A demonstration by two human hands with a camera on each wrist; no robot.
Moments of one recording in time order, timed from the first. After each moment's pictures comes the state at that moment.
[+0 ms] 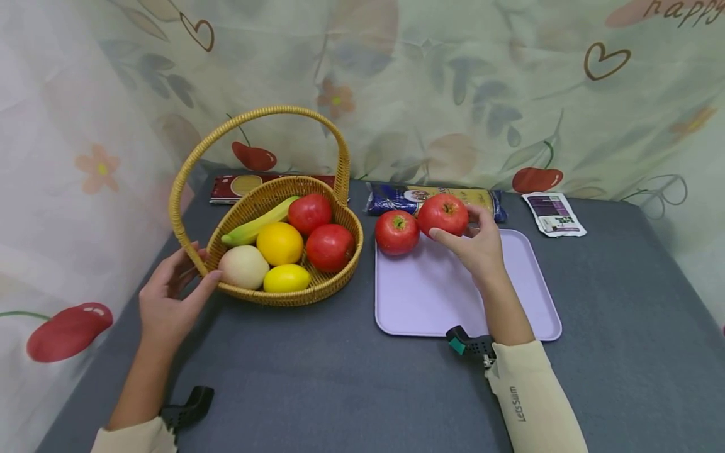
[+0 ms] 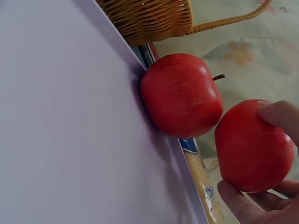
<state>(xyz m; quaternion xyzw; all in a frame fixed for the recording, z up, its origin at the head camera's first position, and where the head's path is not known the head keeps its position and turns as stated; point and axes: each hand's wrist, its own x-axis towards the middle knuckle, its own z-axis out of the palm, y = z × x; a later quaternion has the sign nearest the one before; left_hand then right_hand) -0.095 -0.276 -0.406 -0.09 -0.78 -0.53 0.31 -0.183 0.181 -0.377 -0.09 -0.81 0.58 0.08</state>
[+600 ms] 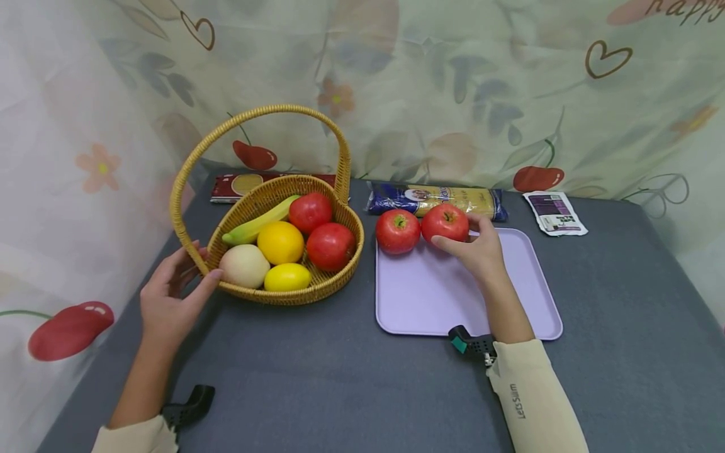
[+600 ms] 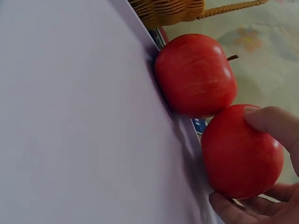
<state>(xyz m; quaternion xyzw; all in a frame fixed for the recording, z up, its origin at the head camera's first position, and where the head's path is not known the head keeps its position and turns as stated) -0.095 -0.277 -0.407 -0.09 -0.79 -0.52 0.32 -0.189 0.191 -0.390 -0.12 -0.83 0.54 0.02</state>
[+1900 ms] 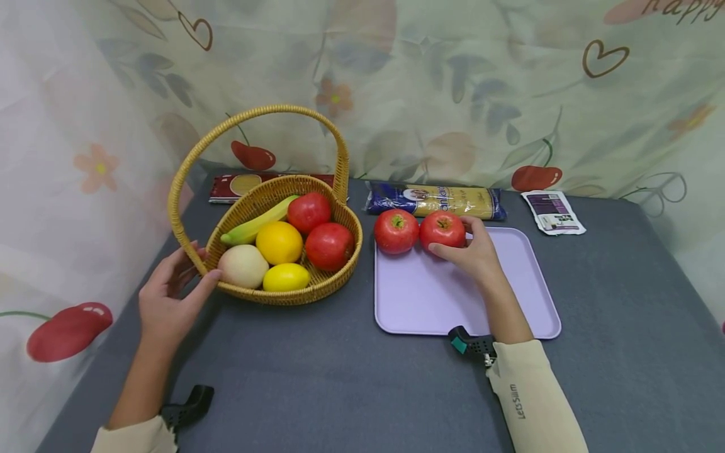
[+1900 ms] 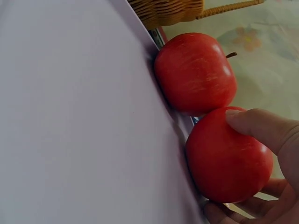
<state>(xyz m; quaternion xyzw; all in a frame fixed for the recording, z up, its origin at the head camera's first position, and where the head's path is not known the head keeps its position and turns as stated) -0.090 -0.268 -0.396 -0.09 -0.79 -0.53 0.31 -0.187 0.195 -0.396 -0.07 -0.85 0.52 -0.01</state>
